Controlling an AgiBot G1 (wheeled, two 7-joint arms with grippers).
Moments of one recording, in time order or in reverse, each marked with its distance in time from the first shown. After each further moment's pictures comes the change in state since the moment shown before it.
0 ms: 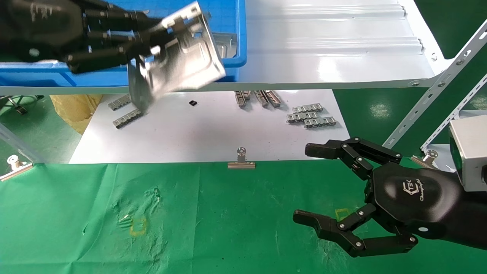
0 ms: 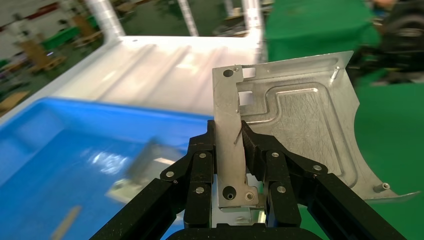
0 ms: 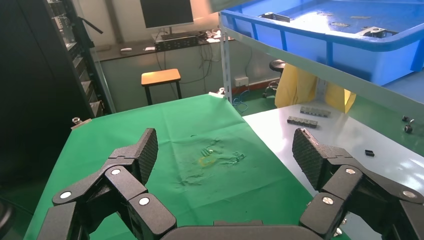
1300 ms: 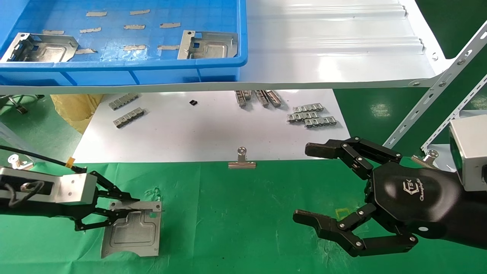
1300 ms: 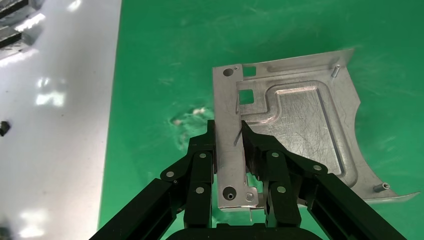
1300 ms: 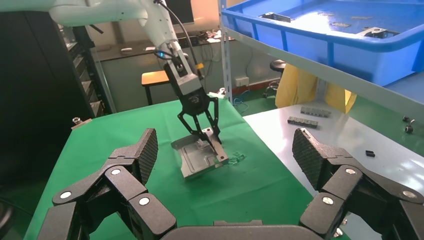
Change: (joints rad) left arm 0.218 -0.031 0.467 0.106 0.129 -0.117 0.549; right arm 0.000 0.000 0.000 0.000 0.000 0.000 0.000
